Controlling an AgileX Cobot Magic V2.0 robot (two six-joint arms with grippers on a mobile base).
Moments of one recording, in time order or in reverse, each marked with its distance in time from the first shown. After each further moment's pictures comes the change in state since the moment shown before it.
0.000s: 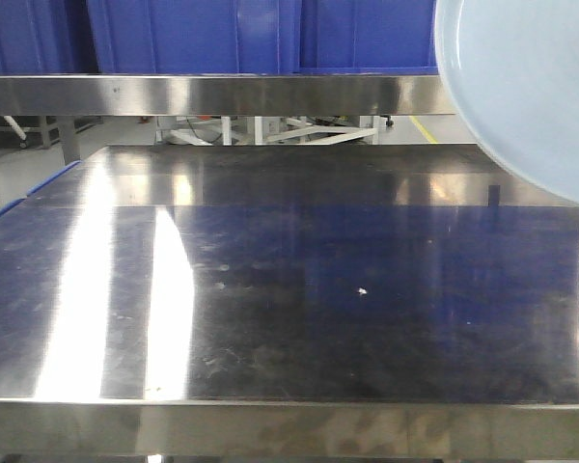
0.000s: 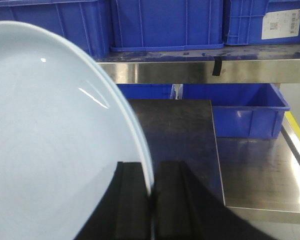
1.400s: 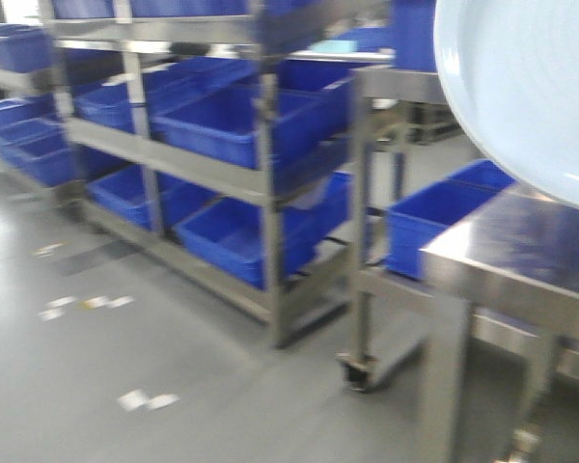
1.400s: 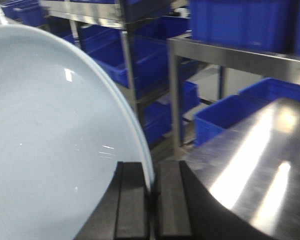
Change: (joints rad) left arm 0.000 0.000 0.000 0.000 0.000 0.000; right arm 0.000 0.000 0.000 0.000 0.002 0.000
